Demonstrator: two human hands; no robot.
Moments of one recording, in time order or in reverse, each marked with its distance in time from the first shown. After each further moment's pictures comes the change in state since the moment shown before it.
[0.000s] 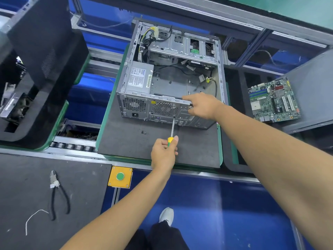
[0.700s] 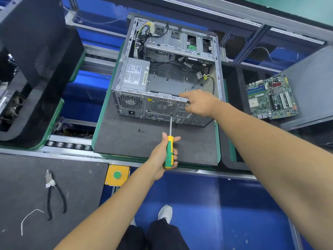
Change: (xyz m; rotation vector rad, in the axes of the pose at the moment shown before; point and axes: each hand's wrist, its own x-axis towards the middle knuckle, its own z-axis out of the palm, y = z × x) left_hand 0.004 0.009 -0.015 -0.294 -0.461 -0.421; right_hand 0.001 0.002 0.002 -0.004 0.001 0.003
